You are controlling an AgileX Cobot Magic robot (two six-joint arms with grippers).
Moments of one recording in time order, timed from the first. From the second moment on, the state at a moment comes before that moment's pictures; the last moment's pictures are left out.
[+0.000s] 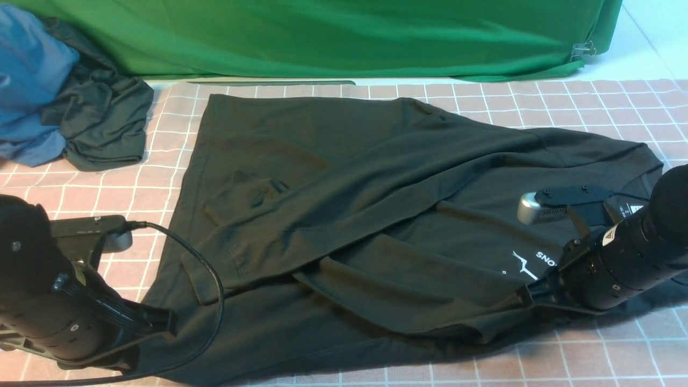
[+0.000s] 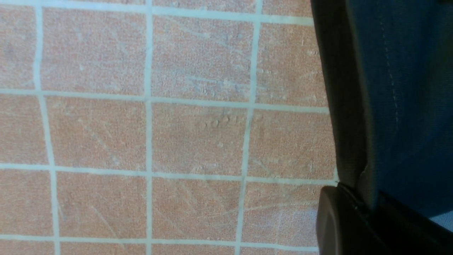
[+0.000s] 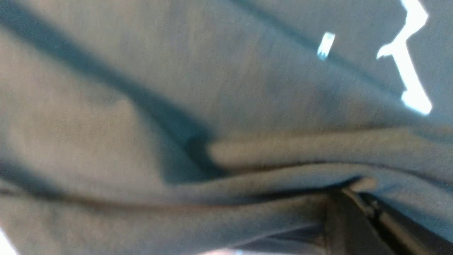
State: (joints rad) right arm 0.27 1.59 -0.77 0.31 0.57 -0.18; left arm -0.15 1.29 -0.66 0.02 0.85 -0.22
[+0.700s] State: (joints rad) right arm 0.27 1.37 -0.71 0.22 0.82 -0.13; left arm -0.15 1.29 -0.66 0.03 0.86 -0.22
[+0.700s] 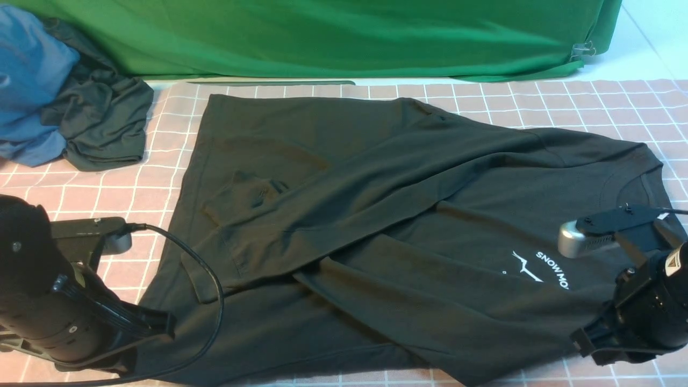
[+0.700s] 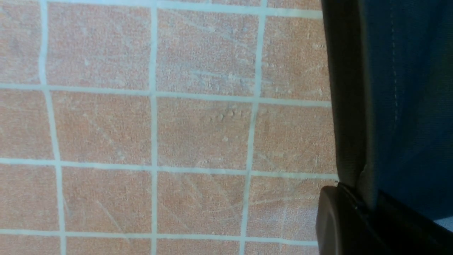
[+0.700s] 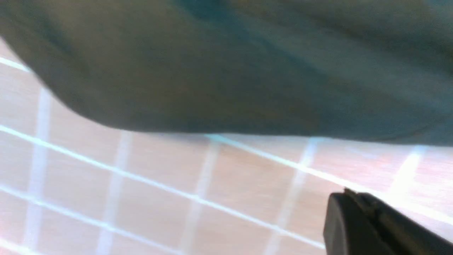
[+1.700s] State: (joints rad) right arm 0.41 1.47 -0.81 0.10 0.86 -0.04; left arm -0.15 1.29 -0.66 0.07 0.92 -0.23
